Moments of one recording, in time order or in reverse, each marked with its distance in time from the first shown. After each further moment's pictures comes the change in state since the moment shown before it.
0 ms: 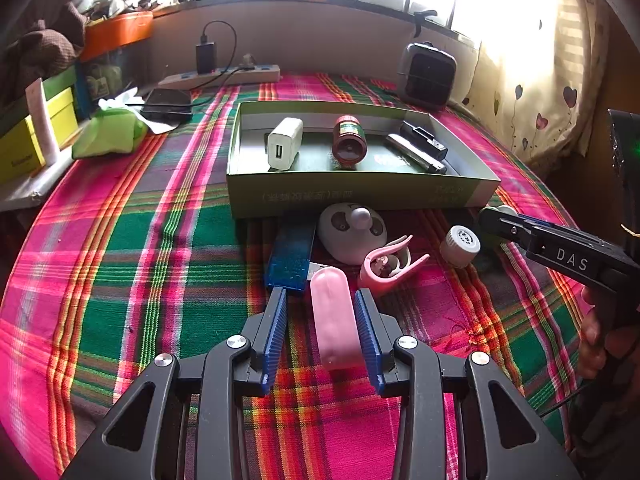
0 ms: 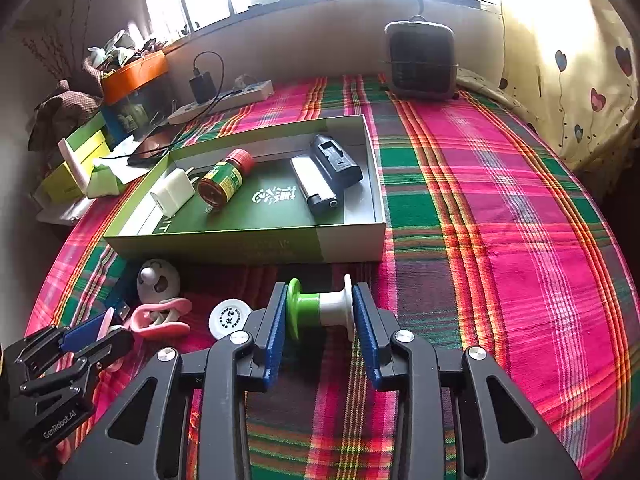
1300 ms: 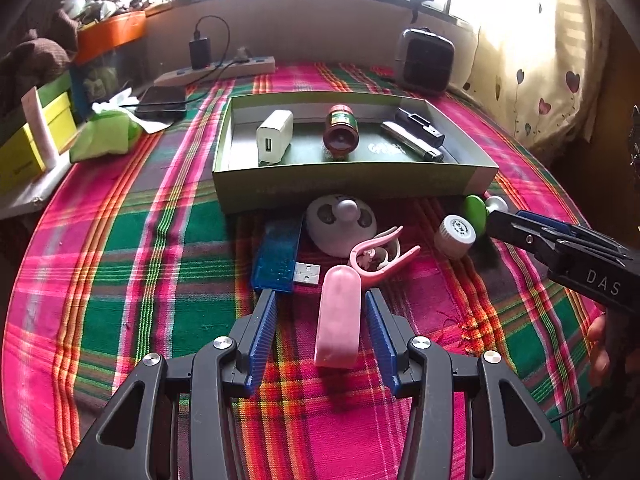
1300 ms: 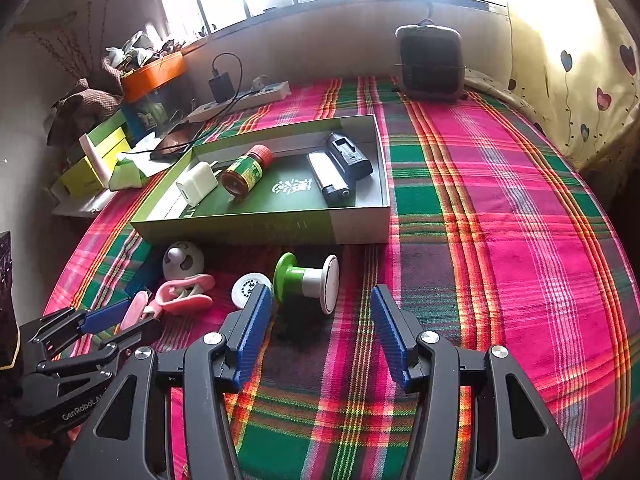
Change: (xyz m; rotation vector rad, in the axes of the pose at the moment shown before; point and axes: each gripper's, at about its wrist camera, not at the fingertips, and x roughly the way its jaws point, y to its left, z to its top) left arm 0.002 -0.010 0.002 0.021 0.037 0.021; right arm -0.018 -0.002 -0.010 -0.013 -0.001 0.061
